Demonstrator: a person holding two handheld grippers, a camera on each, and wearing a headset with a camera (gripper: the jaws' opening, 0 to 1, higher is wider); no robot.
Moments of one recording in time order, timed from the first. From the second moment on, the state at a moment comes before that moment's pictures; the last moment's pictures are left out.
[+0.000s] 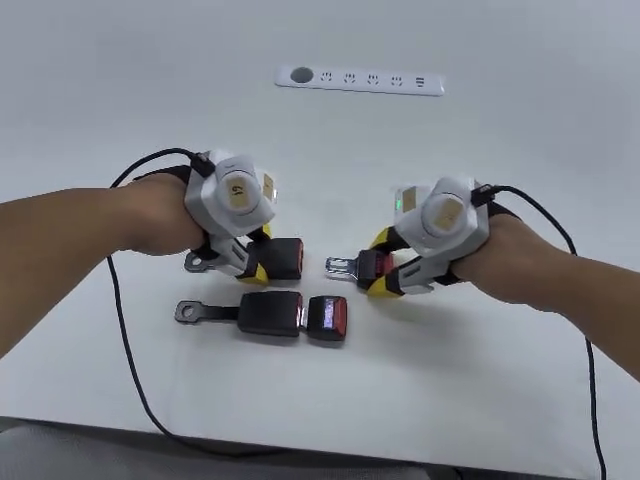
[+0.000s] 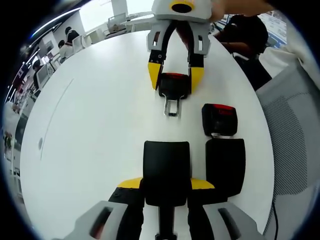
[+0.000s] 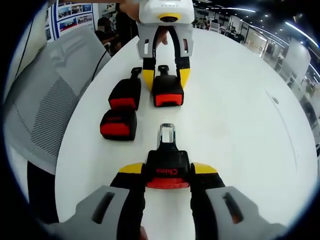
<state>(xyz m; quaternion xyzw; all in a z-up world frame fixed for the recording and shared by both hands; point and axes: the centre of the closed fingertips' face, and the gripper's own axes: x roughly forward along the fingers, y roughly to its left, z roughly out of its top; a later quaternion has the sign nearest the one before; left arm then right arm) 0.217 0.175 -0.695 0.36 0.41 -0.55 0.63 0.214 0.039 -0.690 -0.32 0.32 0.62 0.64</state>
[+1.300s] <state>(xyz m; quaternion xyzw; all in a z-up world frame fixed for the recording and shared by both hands) 0.210 0.167 -0.644 0.37 0.36 -0.50 0.69 0.190 0.001 -0.645 -0.28 0.32 0.55 0.72</state>
